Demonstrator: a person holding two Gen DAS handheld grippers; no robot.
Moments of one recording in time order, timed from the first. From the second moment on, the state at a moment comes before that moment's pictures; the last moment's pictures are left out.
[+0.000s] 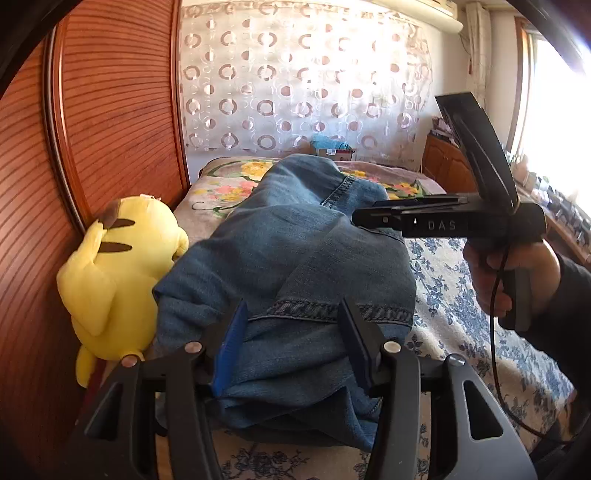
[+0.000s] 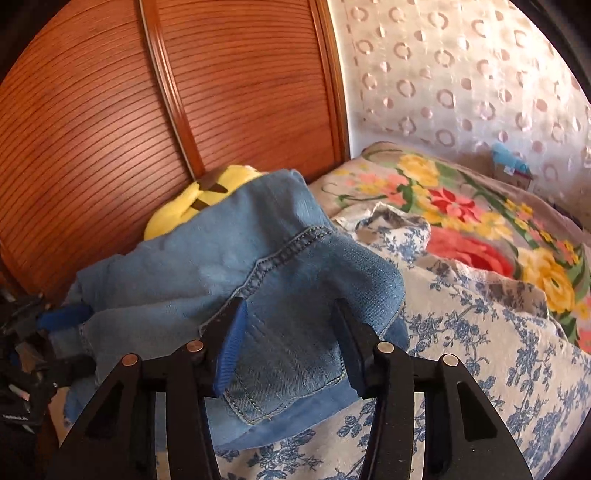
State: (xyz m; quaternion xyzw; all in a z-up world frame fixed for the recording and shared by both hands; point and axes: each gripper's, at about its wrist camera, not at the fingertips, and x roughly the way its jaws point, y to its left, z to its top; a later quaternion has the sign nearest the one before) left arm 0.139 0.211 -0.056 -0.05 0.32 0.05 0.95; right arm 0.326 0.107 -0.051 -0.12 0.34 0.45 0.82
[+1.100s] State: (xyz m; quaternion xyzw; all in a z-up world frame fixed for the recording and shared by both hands) left arm 0.113 0.100 0.001 -0.02 0.24 -0.01 0.97; right arm 0.219 -0.072 -0.001 -0.06 0.26 0.37 0.89
